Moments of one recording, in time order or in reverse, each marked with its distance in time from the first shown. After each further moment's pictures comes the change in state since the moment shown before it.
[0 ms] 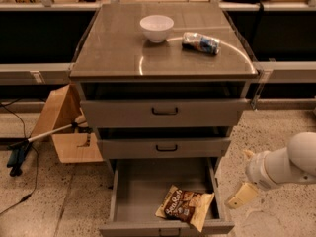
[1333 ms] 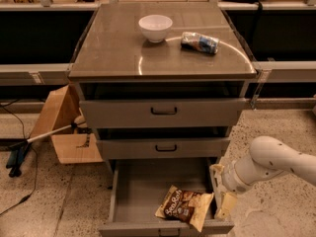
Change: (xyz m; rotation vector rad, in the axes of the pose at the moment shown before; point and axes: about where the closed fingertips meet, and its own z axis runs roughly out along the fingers) arm 0.020 0.023 0.122 -0.303 0.011 -0.264
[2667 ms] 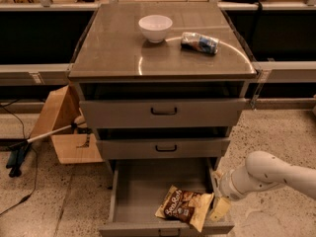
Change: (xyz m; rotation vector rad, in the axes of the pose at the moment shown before) arm 0.033 -0.016 0.048 0.075 -0.017 0.154
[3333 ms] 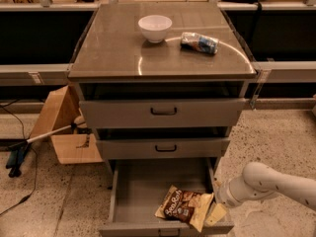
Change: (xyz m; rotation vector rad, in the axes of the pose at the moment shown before) arm 0.040 -0.010 0.059 -0.025 -0.028 0.141
